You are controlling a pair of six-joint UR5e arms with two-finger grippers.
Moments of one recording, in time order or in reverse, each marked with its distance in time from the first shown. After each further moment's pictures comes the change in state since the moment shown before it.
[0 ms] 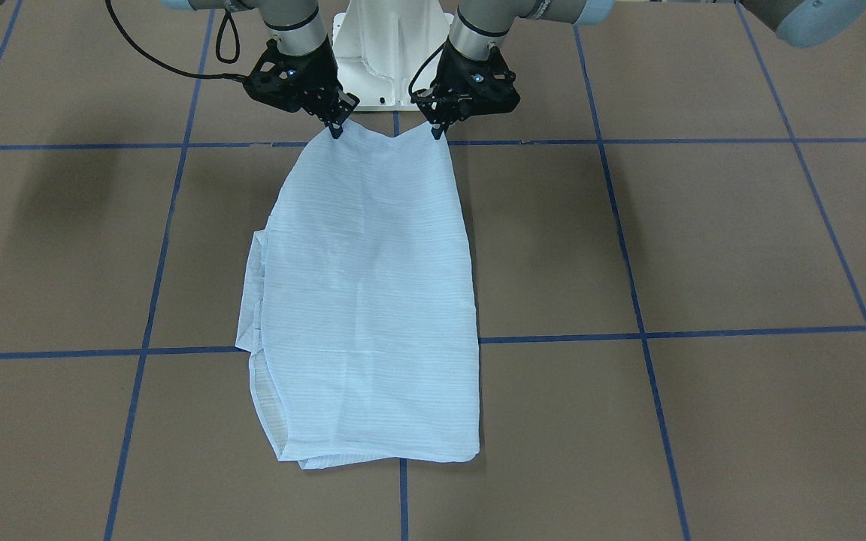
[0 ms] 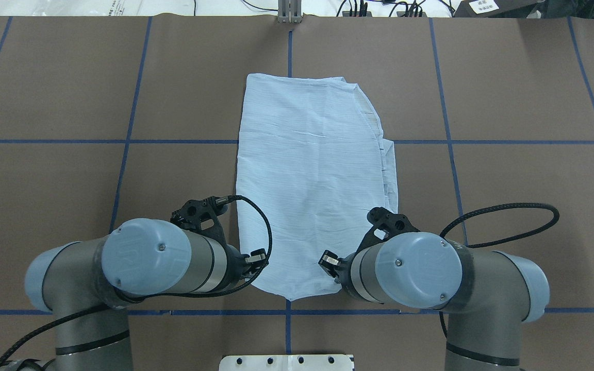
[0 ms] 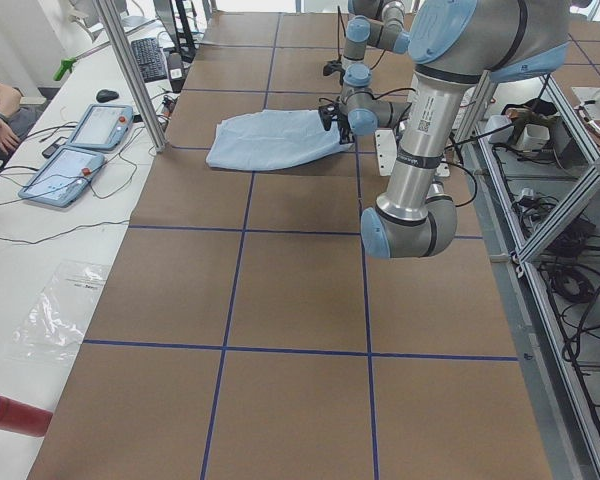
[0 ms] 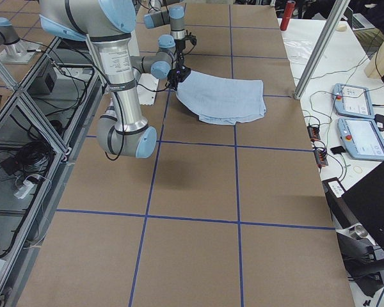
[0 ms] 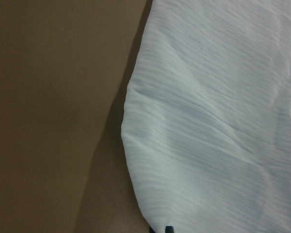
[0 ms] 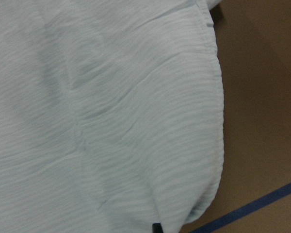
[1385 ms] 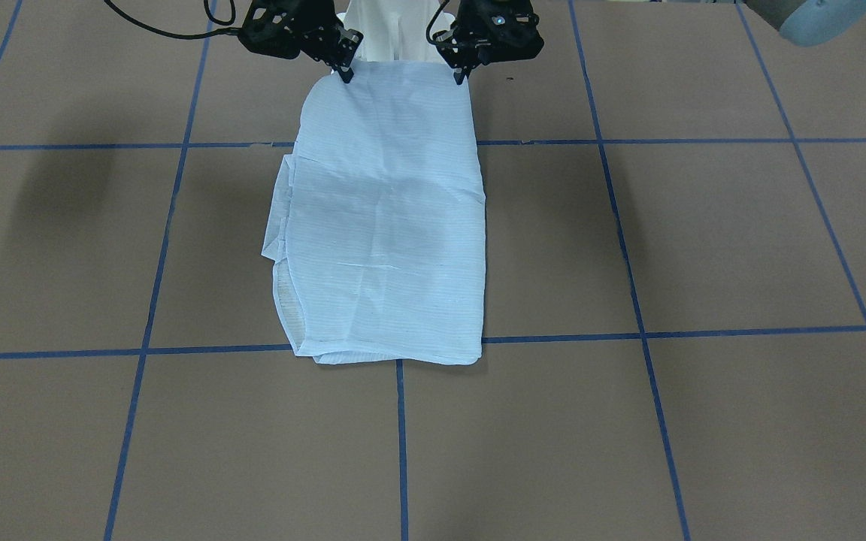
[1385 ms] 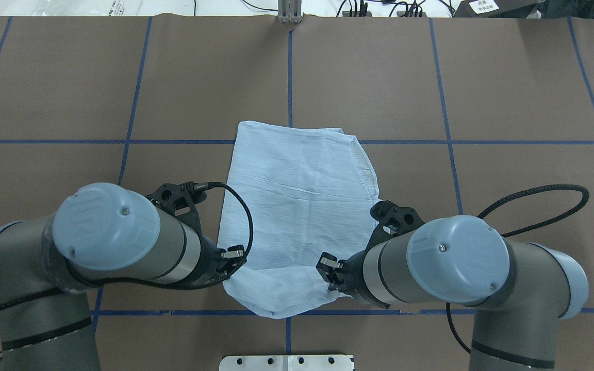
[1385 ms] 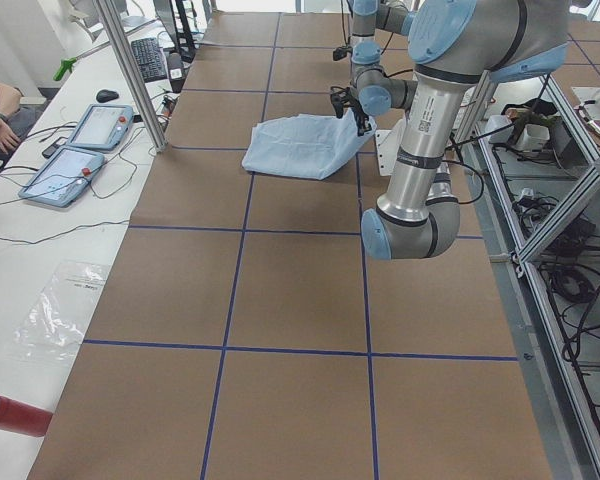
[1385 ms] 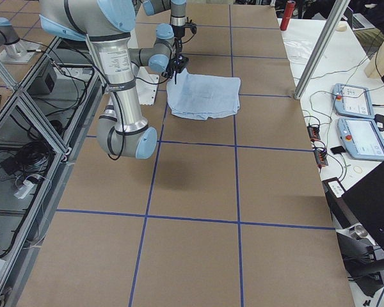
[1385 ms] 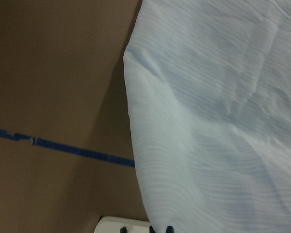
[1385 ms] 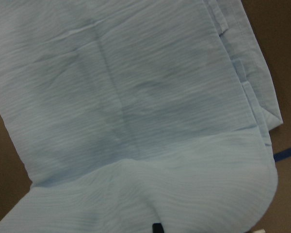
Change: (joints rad) left arm -0.095 -0.026 -0.088 0.208 -0.121 0.103; right arm 0.051 0.009 0.068 0.011 0.104 -0.064
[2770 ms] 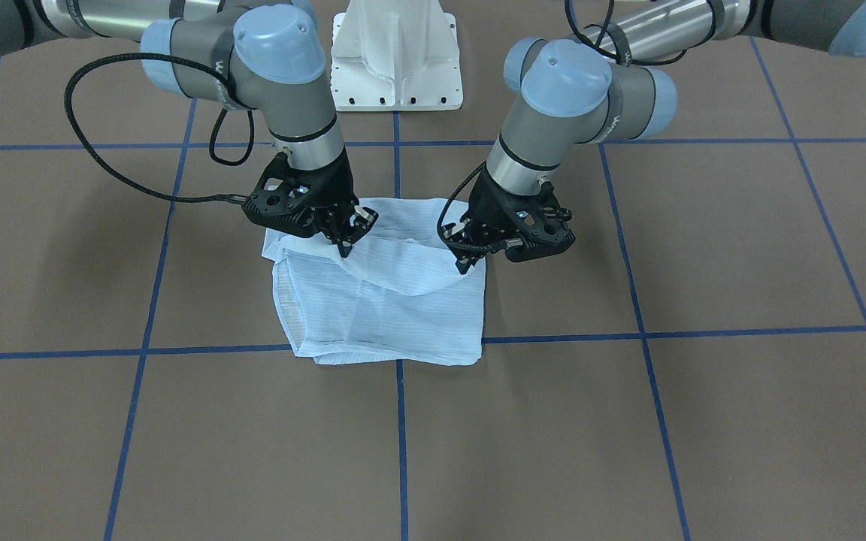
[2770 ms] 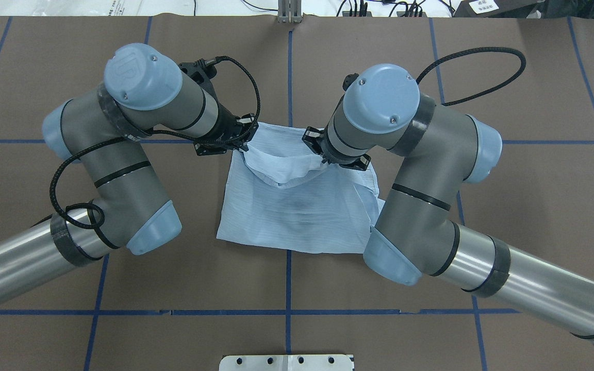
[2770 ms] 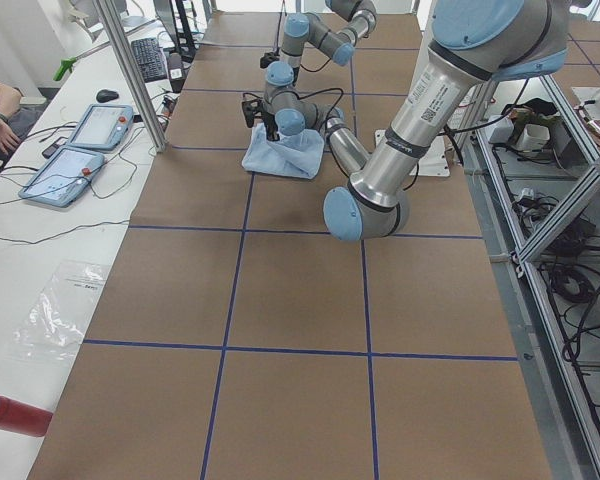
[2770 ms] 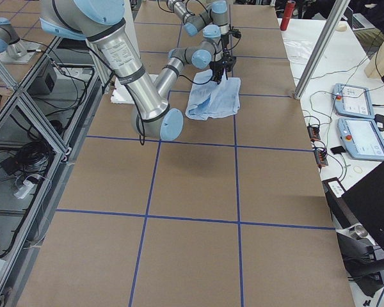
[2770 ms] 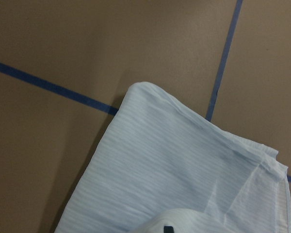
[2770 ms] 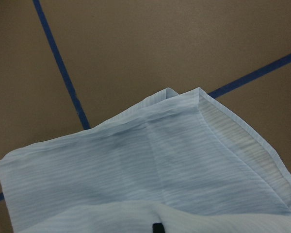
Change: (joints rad) left arm -0.308 -0.181 0.542 -0.459 -0.086 0.066; right arm 0.304 0.307 -0.493 0.009 0.017 -0.284
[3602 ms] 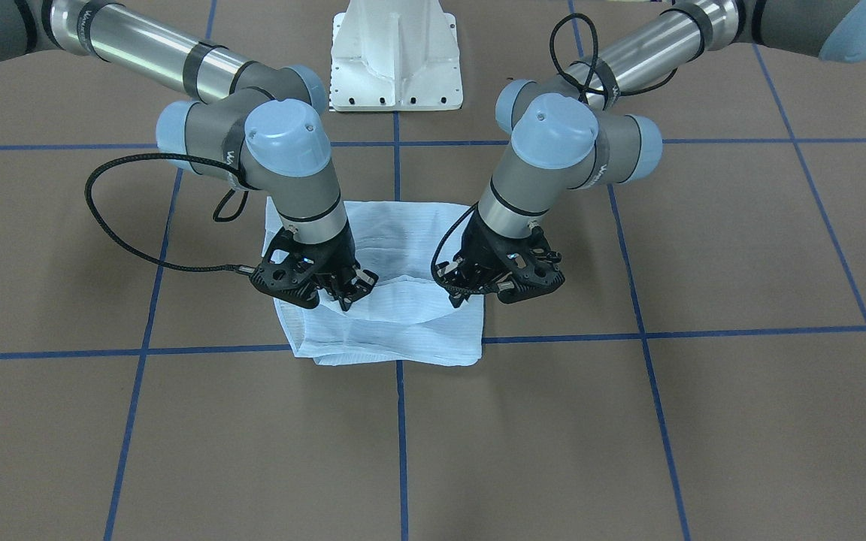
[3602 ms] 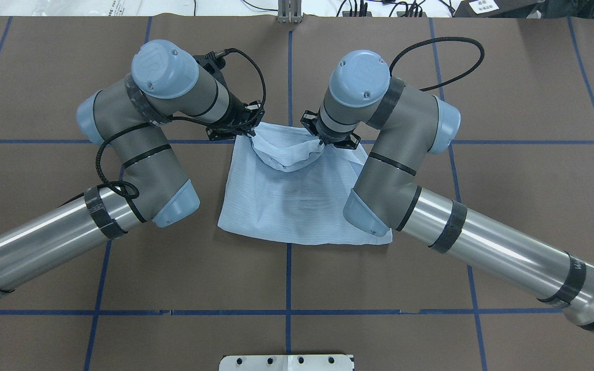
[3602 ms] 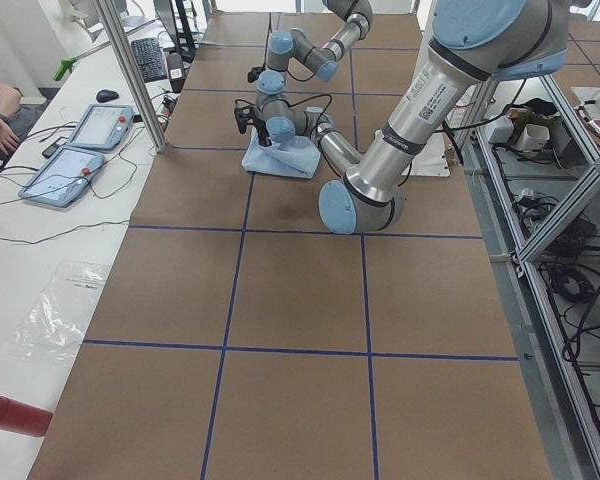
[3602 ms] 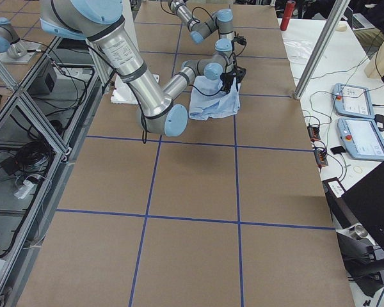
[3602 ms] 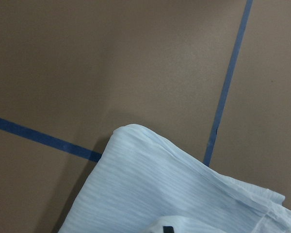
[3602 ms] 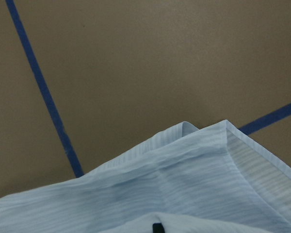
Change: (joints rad) left arm -0.004 -0.064 0.187 -0.130 0.004 -0.012; right arm 0.037 0.060 -0.255 0.188 0.038 -0.008
